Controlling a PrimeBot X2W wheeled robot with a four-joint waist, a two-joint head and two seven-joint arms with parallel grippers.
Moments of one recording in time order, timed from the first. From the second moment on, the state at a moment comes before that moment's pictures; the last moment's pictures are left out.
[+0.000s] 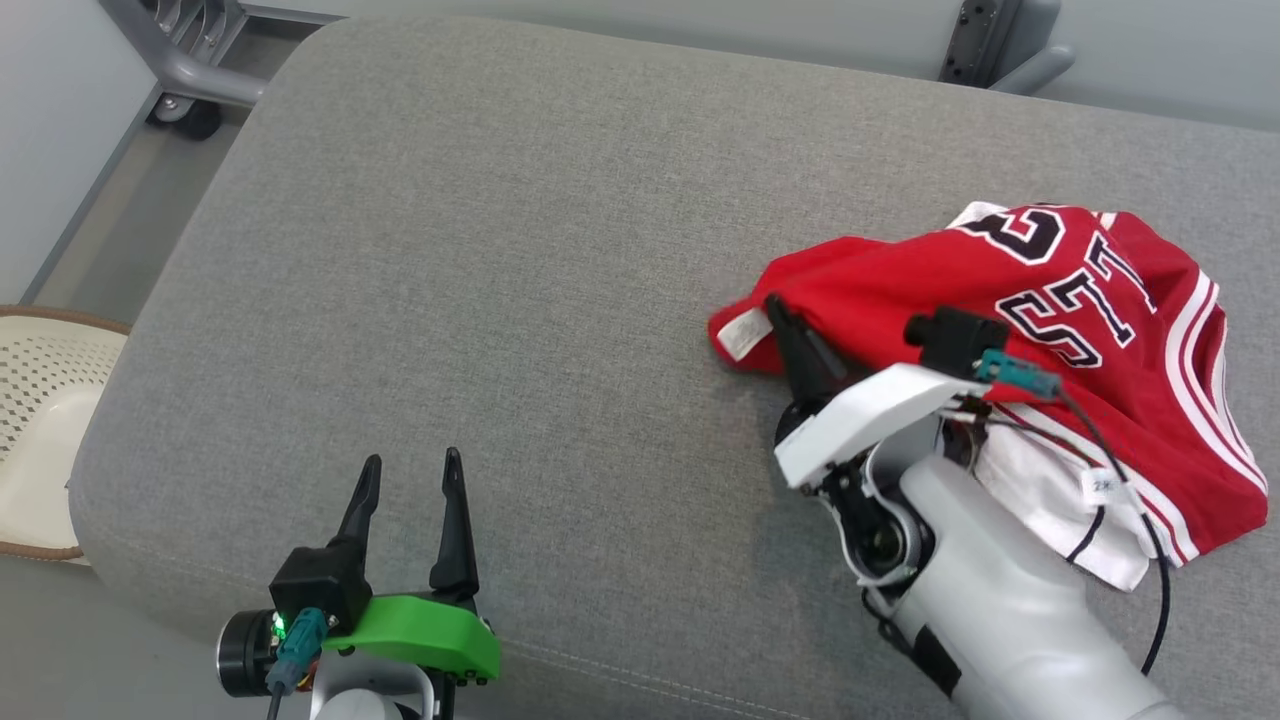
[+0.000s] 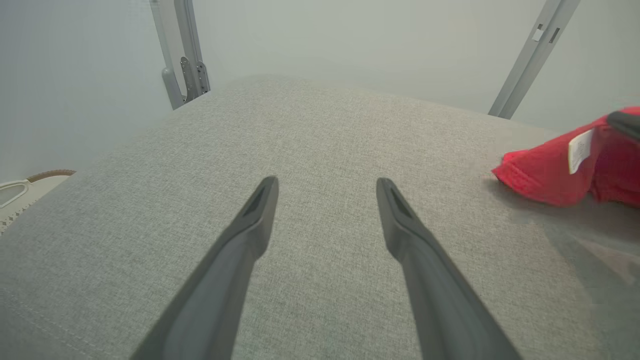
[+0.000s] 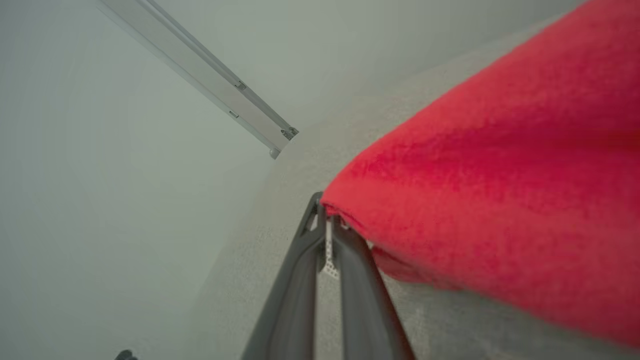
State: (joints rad) left arm -0.10 0.05 -0.24 0.27 -0.31 0.09 -0.26; right arm -0.61 -0.05 0.50 0.64 0.96 0.13 -0.24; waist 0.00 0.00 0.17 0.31
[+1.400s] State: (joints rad) left arm -0.09 0.05 -0.19 0.25 -0.28 0.09 -0.26; right arm -0.37 -0.26 0.38 0.47 0.86 0.13 -0.26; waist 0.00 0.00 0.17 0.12
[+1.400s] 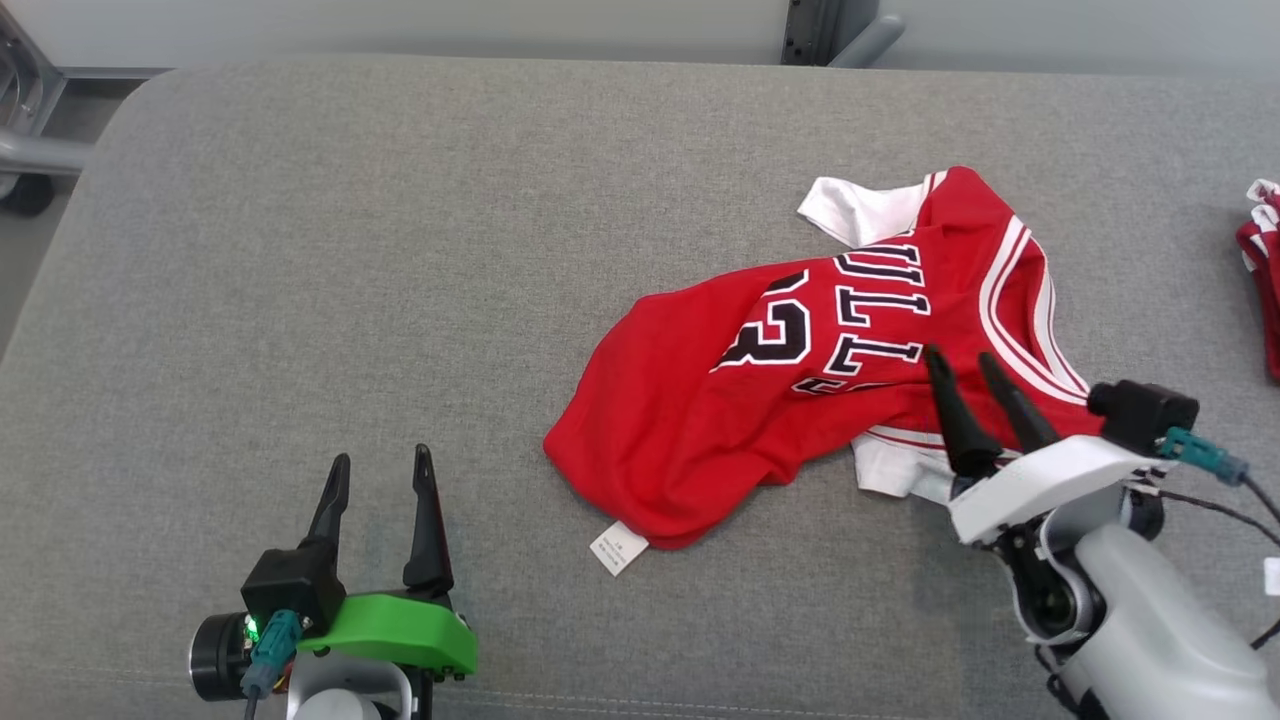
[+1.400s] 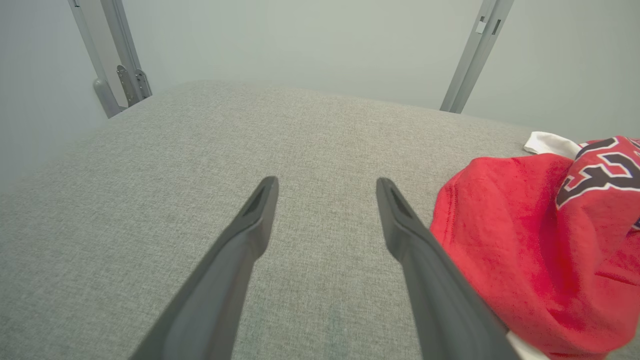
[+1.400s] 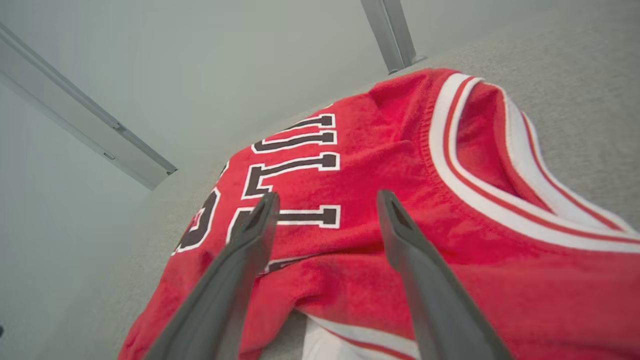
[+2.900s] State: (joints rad) left arm -0.17 0.05 -0.24 0.25 -0.28 0.09 -0.26; right arm -1.02 -0.45 0.05 1.23 0.36 0.13 -0.15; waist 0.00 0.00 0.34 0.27
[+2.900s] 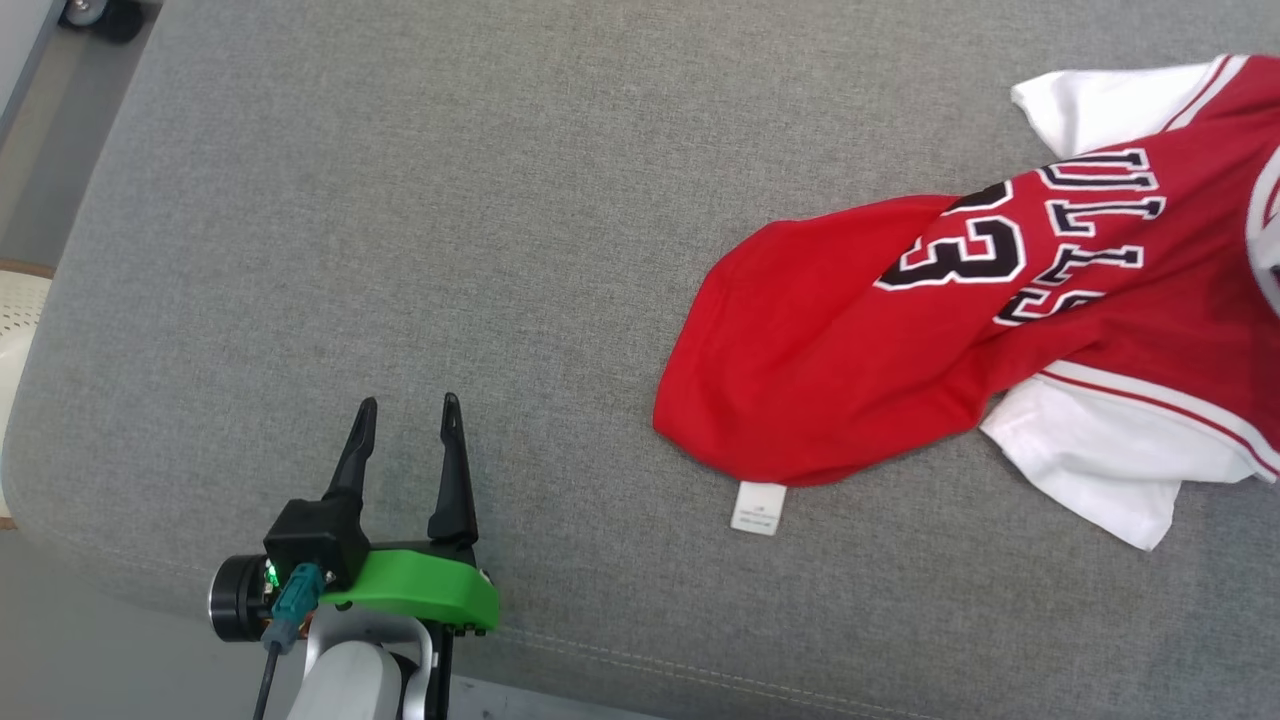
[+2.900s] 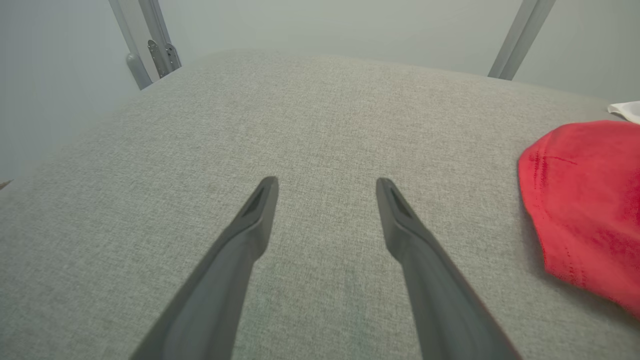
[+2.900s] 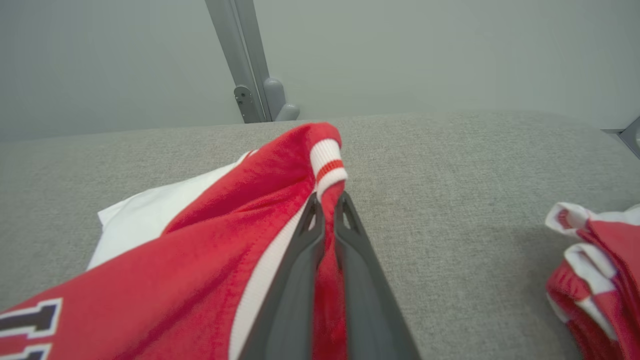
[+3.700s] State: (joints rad) left arm -0.17 0.05 -0.24 0.26 -0.27 0.09 -0.26; right arm -1.12 -0.41 -0.21 1.13 0.03 0.13 -0.26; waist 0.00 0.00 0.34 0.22
